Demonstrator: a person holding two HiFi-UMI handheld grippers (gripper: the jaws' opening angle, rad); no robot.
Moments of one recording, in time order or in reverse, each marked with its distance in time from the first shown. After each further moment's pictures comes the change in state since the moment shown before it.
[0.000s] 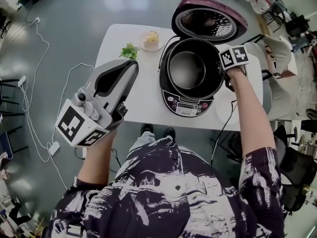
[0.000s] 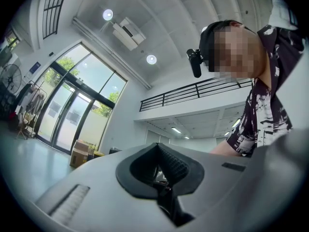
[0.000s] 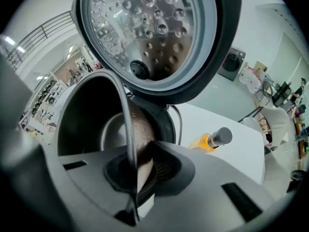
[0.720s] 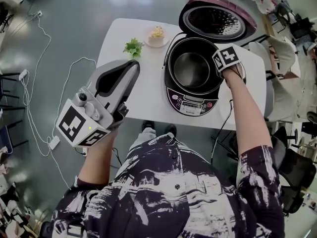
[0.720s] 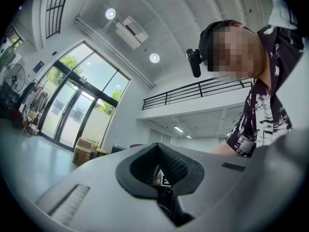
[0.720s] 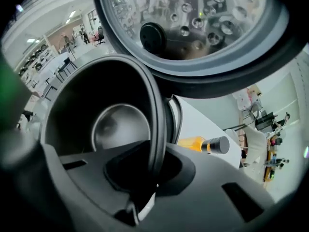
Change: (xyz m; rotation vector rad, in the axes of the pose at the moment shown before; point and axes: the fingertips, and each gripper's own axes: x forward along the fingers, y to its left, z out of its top) left arm -0.013 0.010 -0.013 -0.020 0.018 0.031; right arm 0.034 -0.012 -0.013 -0.195 0.161 -0.230
